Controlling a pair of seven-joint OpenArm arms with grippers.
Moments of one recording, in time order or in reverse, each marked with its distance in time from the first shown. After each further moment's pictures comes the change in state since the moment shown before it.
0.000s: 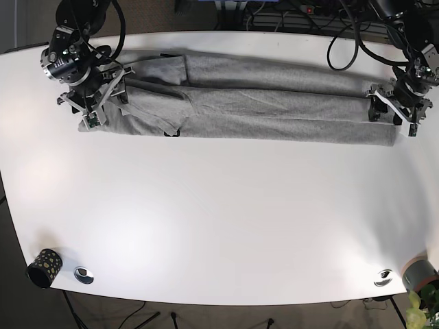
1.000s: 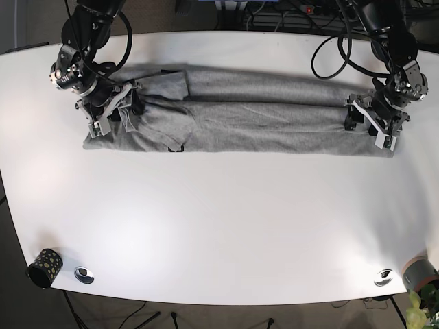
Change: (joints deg) left arm -6.2 2.8 6.7 -8.2 5.9 0.0 -2.9; right arm 9.4 -0.4 0.3 -23.8 2.8 0.6 9.5
